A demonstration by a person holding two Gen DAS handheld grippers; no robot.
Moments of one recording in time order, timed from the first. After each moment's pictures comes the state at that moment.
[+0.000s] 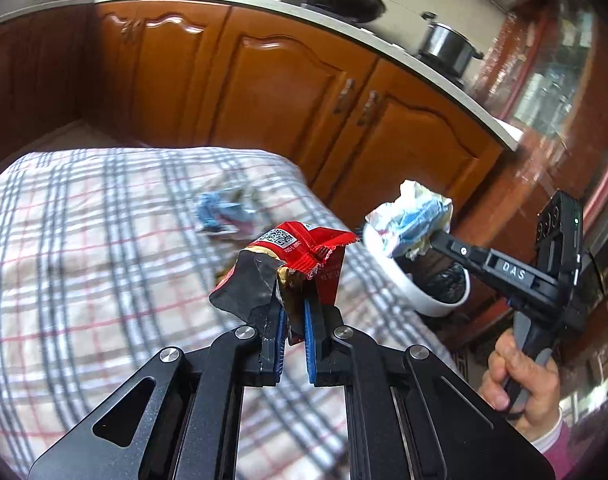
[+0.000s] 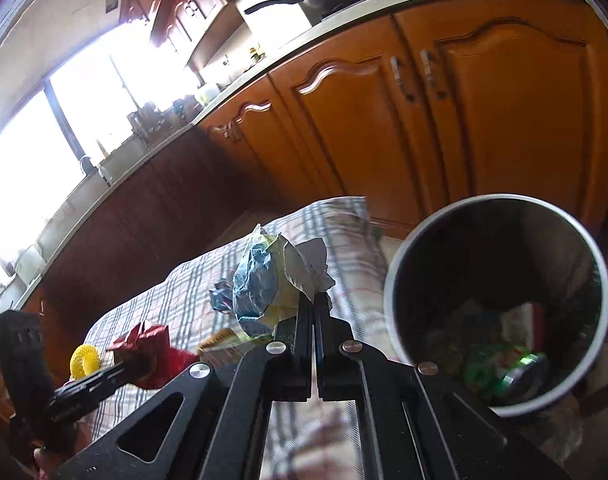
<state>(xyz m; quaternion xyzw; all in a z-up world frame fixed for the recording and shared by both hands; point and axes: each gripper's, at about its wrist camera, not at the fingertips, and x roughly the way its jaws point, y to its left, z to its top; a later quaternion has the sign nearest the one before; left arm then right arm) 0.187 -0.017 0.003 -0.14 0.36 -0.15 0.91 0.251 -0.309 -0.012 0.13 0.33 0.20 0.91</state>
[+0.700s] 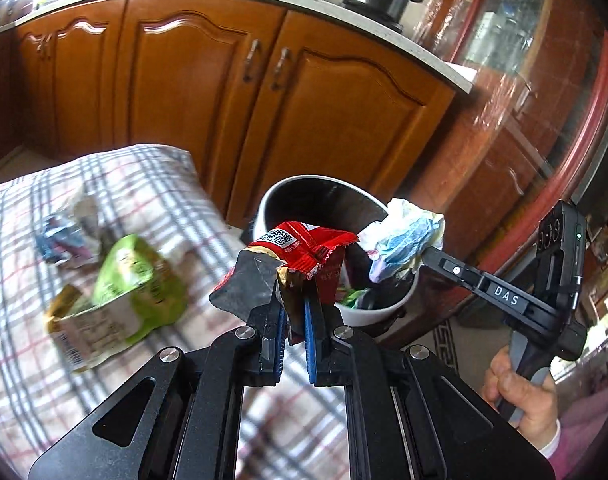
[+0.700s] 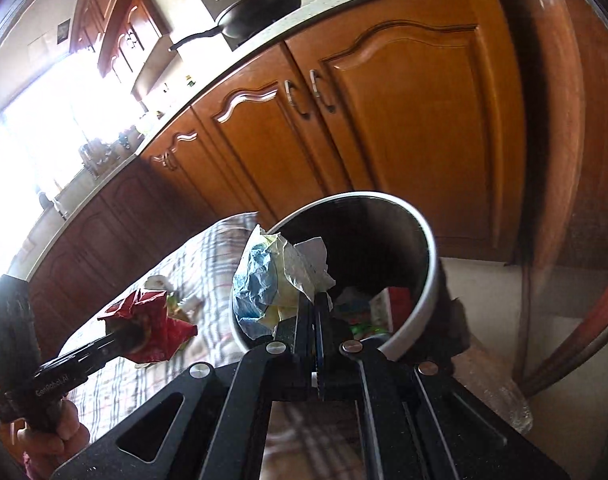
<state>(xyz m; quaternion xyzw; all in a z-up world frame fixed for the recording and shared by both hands) 0.229 -0.144 0.006 -0.08 0.38 -0.24 0.89 0.232 -0.419 -0.022 0.15 0.32 0.10 0.93</state>
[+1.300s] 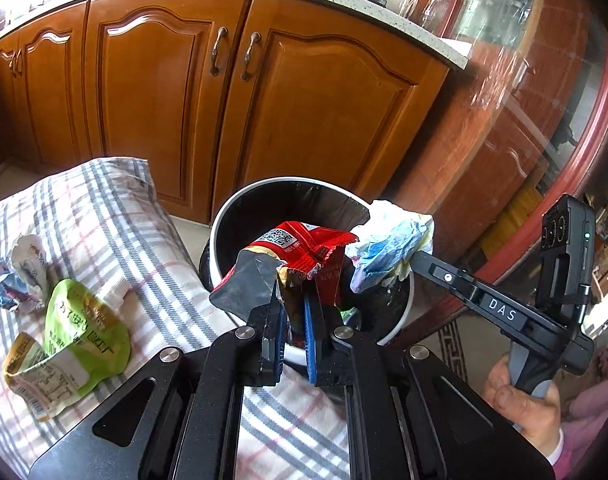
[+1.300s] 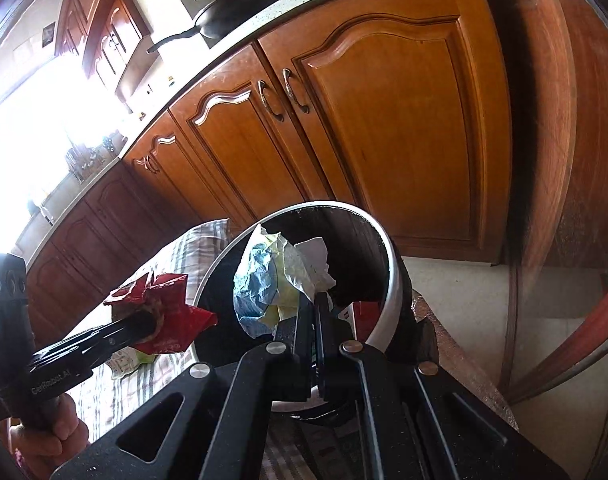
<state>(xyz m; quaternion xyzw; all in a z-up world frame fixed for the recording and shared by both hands) 0.259 -0.193 0.003 -0.05 0.40 -0.25 0.88 0.251 -0.435 -0.033 0.16 0.33 0.08 0.93</state>
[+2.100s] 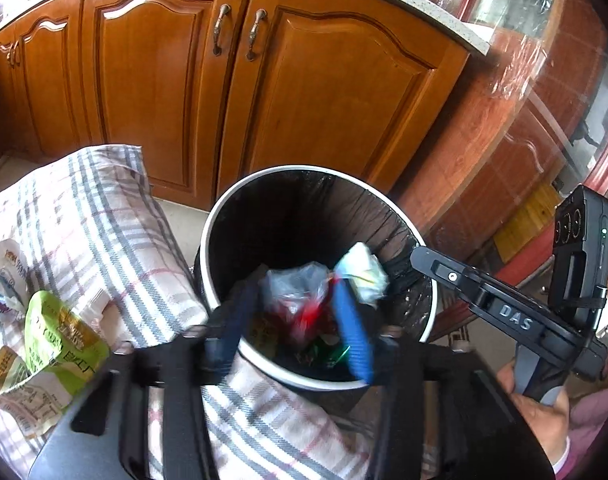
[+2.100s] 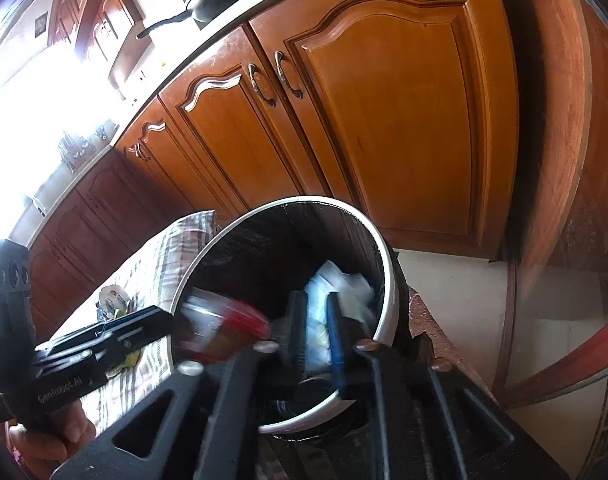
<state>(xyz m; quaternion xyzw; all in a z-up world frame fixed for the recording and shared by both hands) 0.288 -0.224 -0.009 -0.05 0.42 -0.23 0.87 0.280 -0.440 -0.041 0.15 0.35 0.08 0.92</state>
